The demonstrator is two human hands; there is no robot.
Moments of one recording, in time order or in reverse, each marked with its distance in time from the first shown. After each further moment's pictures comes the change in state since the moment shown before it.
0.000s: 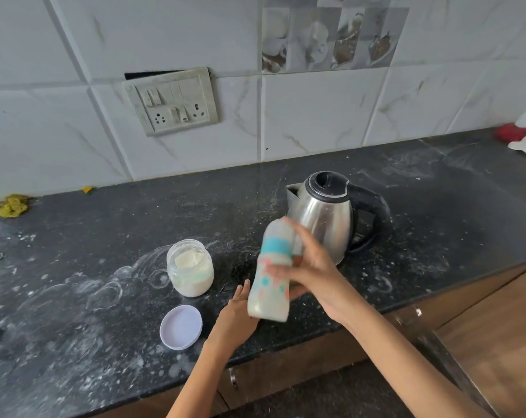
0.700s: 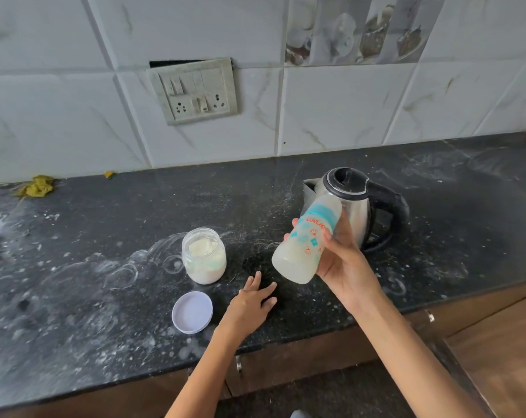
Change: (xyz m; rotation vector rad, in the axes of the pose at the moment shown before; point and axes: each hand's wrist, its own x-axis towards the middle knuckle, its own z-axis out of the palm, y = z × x) left_hand 0.004 -0.004 0.001 0.047 -0.019 0.023; right_hand 0.008 0.000 -0.012 0.597 -0.141 -0.129
